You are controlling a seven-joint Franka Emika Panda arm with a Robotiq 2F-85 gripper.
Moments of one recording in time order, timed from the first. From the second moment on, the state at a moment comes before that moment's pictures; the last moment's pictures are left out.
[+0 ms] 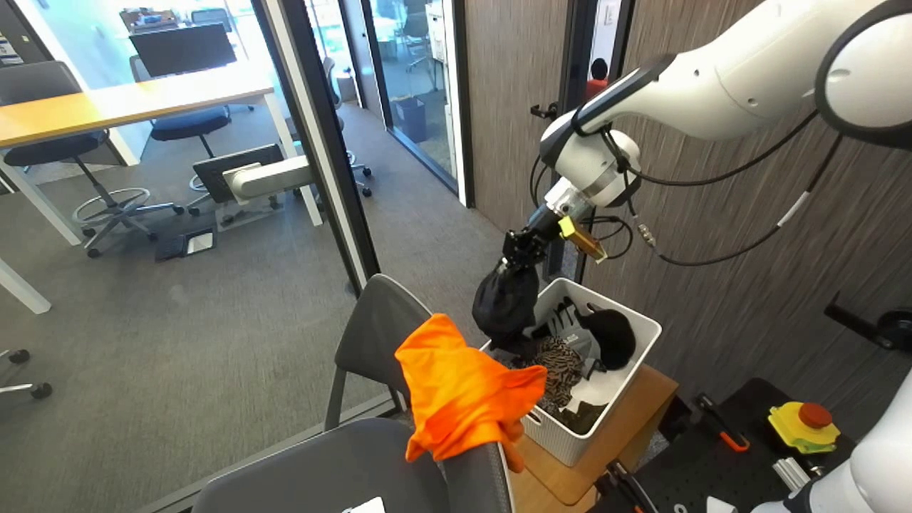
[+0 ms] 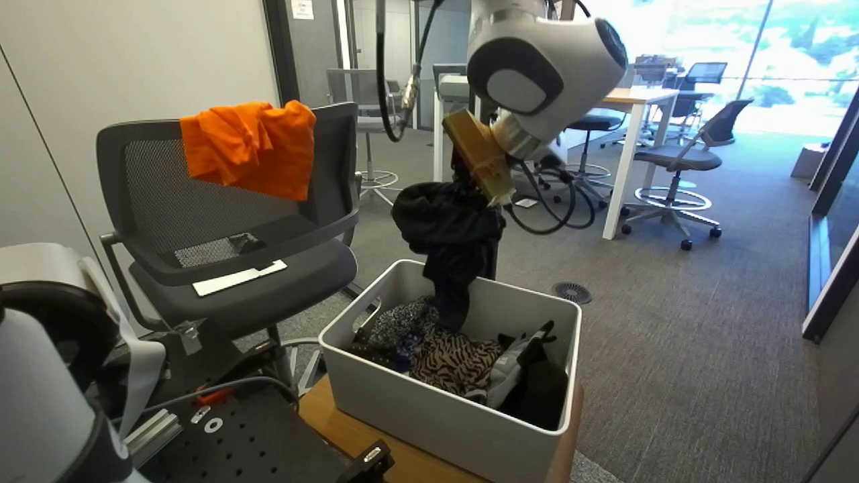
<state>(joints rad) -0.17 0.34 0.11 -2.06 0.98 2.19 -0.70</state>
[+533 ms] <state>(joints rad) 0.01 0.02 0.12 -2.05 0.65 2.21 -0.50</state>
